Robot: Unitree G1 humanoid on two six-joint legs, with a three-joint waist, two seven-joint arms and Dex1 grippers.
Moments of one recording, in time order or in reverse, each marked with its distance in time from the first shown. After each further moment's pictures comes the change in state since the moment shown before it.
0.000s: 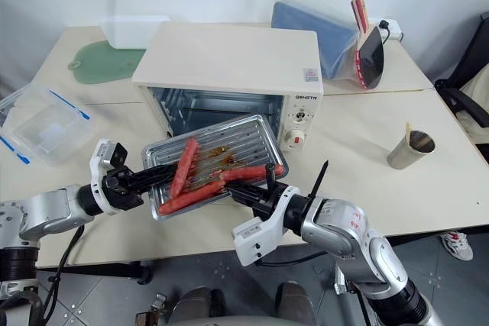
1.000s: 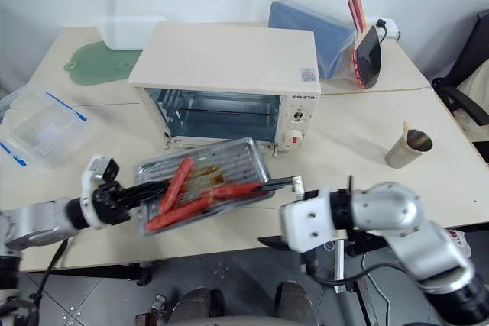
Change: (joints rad) left arm 0.120 0.132 0.032 0.052 0.017 0.089 -0.071; right arm 0.016 -0.407 -0.237 -0.077 0.915 0.495 0.385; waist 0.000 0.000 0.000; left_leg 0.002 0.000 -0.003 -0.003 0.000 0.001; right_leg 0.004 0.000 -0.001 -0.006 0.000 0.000
